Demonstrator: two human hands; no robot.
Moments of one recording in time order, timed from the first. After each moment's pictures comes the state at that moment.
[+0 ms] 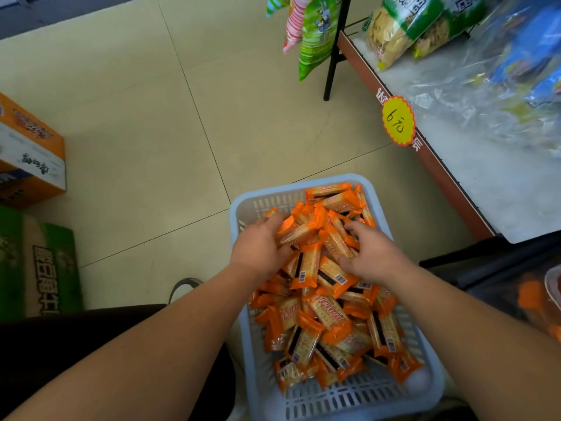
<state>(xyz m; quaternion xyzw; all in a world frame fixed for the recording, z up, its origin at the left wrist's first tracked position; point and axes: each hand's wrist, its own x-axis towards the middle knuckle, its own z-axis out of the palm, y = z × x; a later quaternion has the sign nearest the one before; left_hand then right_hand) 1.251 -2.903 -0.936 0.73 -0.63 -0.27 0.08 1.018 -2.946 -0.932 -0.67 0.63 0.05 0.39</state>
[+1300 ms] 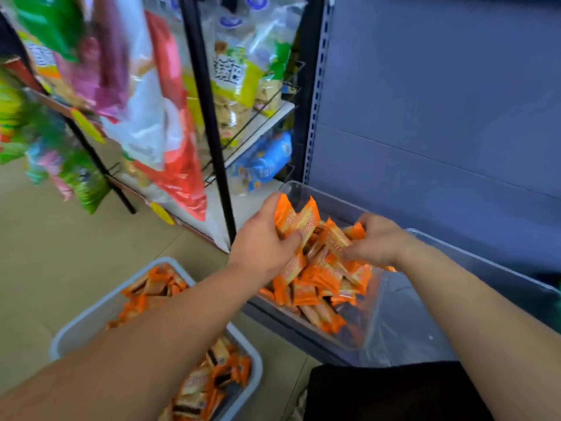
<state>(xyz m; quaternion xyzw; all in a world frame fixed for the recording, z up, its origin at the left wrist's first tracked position) 0.868 -2.871 -0.726 0.47 -0.80 -0.29 0.23 0.652 -2.785 -0.700 -0.43 0.85 -0.11 0.30</state>
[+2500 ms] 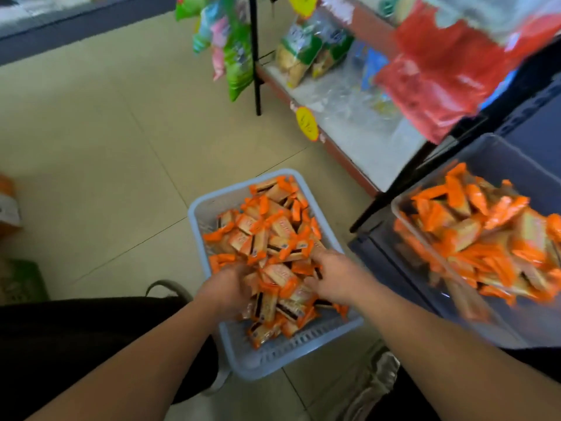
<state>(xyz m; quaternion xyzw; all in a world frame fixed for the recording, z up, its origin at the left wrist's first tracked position) 1.222 -2.792 -0.894 0.67 -0.64 -0.38 -0.04 0.974 -2.815 -0.860 -0.68 0.62 0.13 0.37</state>
